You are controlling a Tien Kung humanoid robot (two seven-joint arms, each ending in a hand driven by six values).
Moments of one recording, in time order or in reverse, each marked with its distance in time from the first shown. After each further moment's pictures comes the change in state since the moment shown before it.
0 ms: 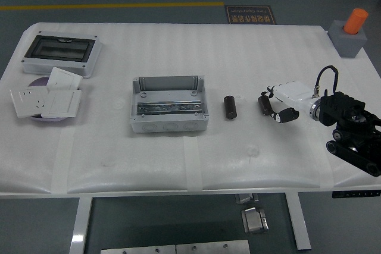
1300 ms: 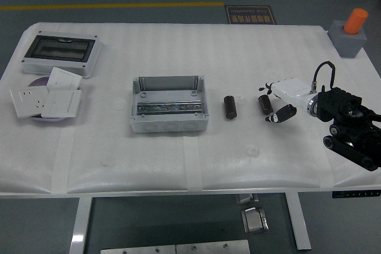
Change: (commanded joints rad) left arm -0.008 0.001 -0.009 0.000 0.012 -0.018 -0.011; right arm 0.037 0.033 -0.041 -0.052 0.031 0.001 0.011
